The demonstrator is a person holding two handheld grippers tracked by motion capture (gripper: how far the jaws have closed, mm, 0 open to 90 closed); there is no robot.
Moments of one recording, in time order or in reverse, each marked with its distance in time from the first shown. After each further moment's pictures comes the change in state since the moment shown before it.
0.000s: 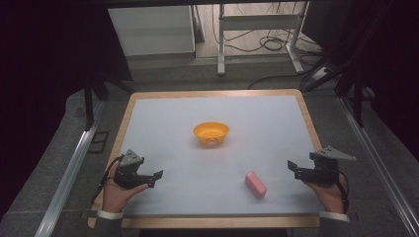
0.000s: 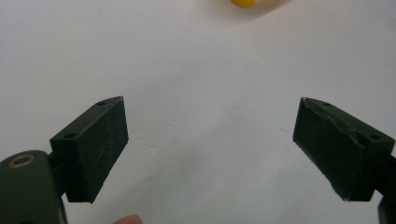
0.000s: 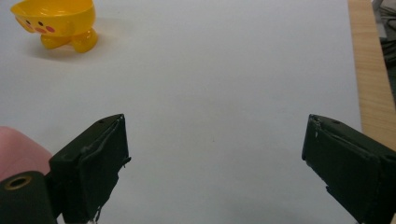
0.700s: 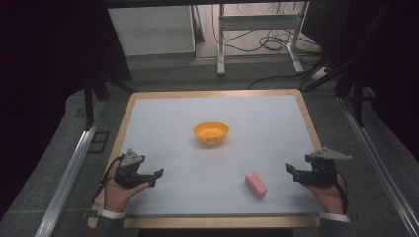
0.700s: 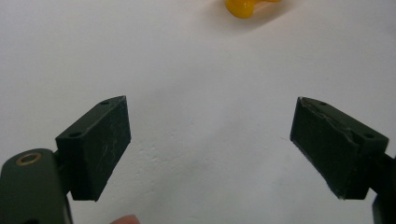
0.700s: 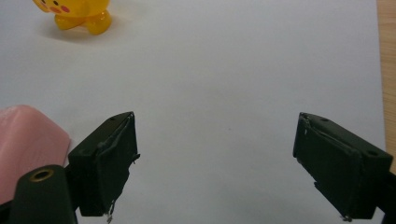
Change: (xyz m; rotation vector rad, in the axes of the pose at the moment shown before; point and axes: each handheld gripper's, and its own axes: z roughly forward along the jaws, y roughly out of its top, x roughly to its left) left arm -0.004 0.002 -0.002 -0.025 -0.015 0.018; right arm 0.007 0.002 -0.001 0.054 0.040 -0.044
